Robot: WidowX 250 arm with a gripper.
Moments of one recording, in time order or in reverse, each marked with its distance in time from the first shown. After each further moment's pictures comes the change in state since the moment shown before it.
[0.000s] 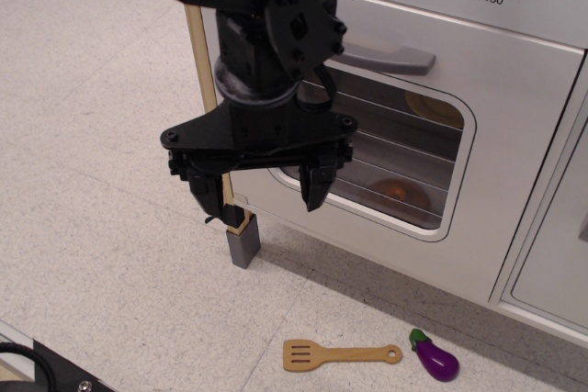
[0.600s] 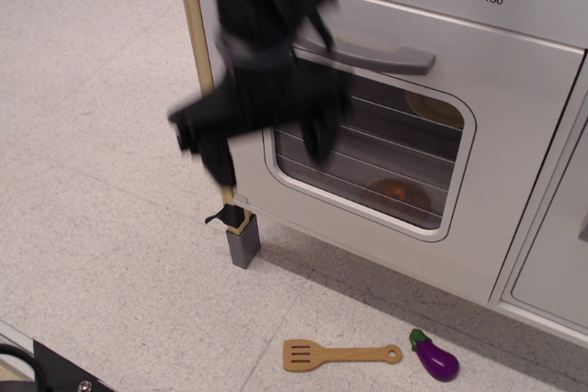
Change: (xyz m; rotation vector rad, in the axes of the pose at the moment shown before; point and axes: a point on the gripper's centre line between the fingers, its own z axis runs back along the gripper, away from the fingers) arm 0.032 -0.004 0.009 -0.068 0.034 0.280
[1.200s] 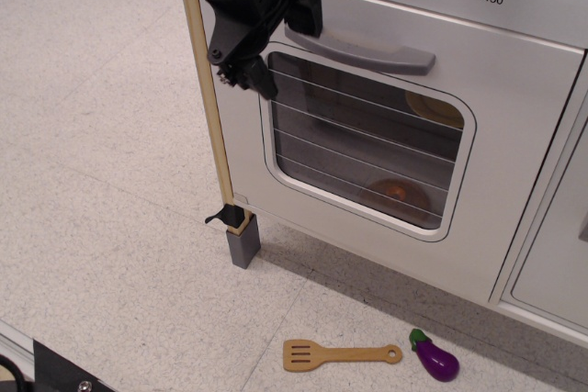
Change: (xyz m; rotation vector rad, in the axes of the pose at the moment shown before) arm 0.071 -0.039 -0.010 -0.253 -0.037 0.609
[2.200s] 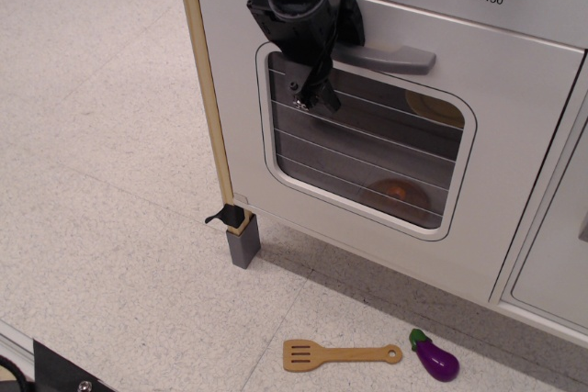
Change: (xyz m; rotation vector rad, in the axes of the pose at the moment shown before) arm -0.019 -0.021 -0.065 -0.032 0.050 0.148
